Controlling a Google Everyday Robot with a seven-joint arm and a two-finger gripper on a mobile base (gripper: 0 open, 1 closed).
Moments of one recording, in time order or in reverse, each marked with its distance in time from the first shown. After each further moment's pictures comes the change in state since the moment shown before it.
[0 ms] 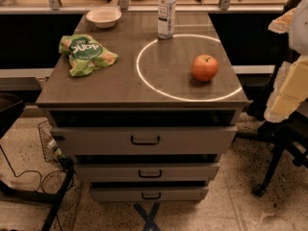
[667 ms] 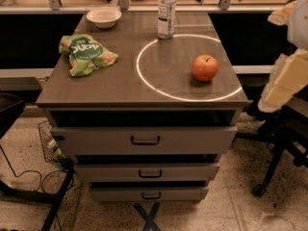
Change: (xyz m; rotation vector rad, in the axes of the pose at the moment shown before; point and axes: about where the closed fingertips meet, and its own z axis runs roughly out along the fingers) arm -0.004 -0.019 0.001 0.059 -0.060 0.012
